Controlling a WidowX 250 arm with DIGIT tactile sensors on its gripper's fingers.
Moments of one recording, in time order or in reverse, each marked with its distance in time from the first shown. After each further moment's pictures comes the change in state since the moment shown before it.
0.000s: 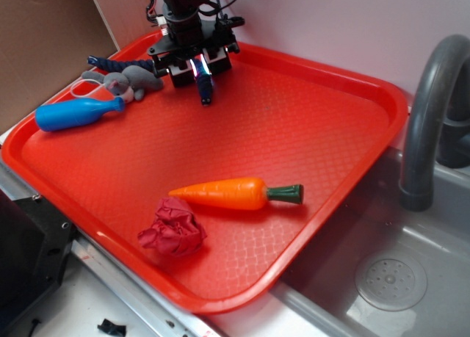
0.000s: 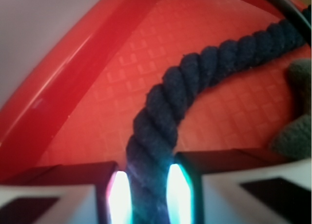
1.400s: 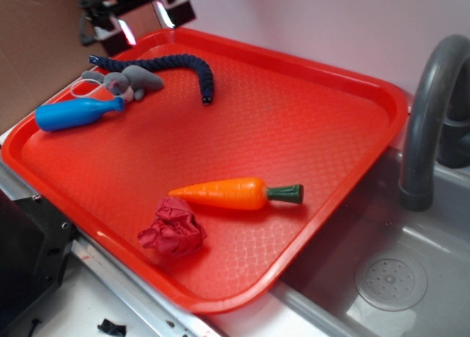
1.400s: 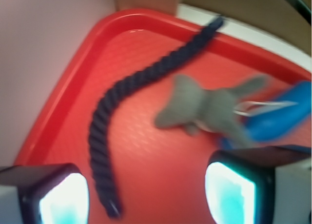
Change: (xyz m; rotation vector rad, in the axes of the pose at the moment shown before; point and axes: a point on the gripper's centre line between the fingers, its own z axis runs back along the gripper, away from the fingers) arm 0.007 0.030 0.073 -0.056 0.078 0.075
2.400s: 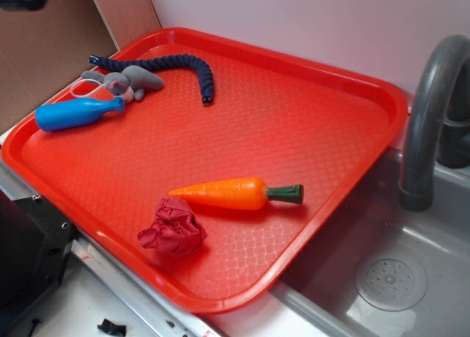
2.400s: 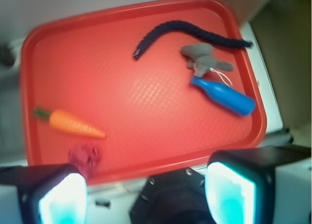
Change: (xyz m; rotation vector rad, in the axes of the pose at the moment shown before) arm -0.079 0.089 0.156 -0.106 0.149 -0.744
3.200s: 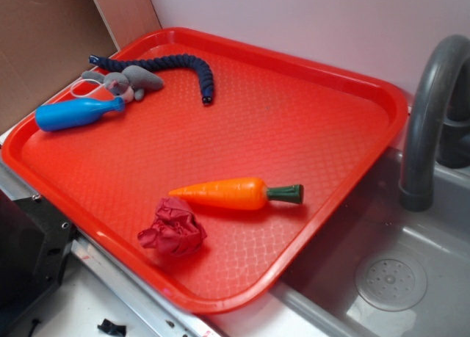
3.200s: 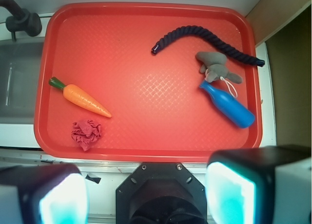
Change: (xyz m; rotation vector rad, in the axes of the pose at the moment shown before) arm -0.028 -0.005 0.030 -0.013 0.014 -0.410
